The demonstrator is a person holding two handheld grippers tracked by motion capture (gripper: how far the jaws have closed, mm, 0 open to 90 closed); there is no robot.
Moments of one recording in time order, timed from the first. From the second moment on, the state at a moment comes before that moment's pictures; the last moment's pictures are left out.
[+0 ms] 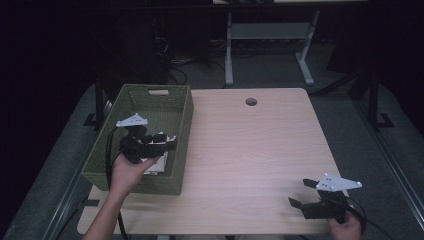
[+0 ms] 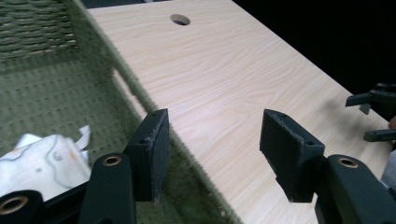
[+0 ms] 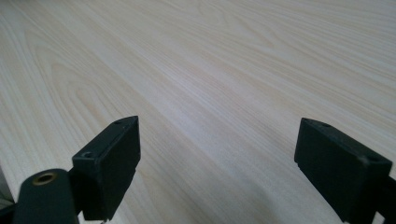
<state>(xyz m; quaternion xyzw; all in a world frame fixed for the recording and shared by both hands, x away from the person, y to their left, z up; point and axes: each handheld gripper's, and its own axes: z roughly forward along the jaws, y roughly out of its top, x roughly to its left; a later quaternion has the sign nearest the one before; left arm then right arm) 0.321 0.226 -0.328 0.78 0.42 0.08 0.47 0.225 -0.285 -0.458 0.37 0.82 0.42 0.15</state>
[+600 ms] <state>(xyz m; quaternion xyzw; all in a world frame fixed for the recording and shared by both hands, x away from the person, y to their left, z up) 0.311 0.189 -0.330 0.78 0.39 0.07 0.48 0.227 -0.285 -0.454 0.37 0.81 0.43 0.15</state>
